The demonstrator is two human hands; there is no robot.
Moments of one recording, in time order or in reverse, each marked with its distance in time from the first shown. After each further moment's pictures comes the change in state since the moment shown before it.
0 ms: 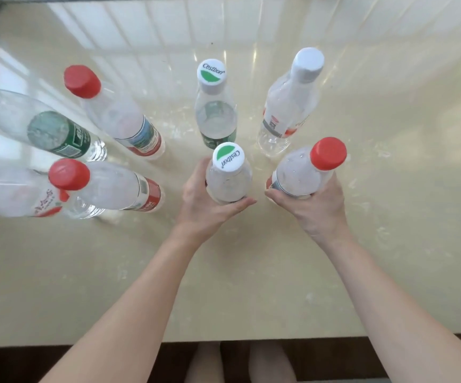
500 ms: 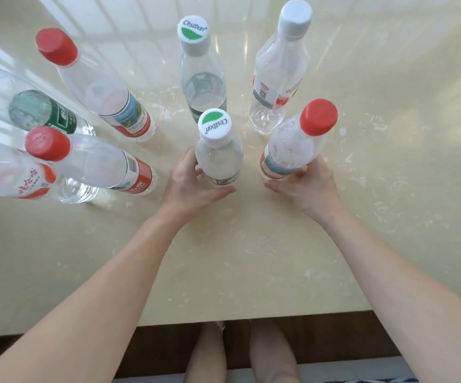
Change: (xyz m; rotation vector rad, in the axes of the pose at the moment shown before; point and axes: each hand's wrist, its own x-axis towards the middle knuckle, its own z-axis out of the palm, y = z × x) left_hand 0.001 -0.030 -0.006 0.159 -0.107 -0.017; right_hand -0.005 0.031 -0.003 -0.121 -0.033 0.073
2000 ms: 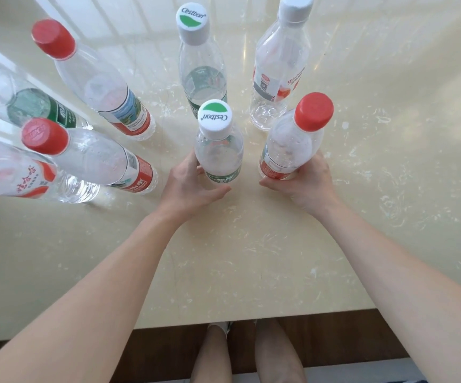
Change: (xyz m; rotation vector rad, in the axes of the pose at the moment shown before) left_hand 0.002 -0.017 -0.001 0.141 -0.041 0.017; right_hand 0.009 0.012 0.015 -0.099 0.025 -0.096
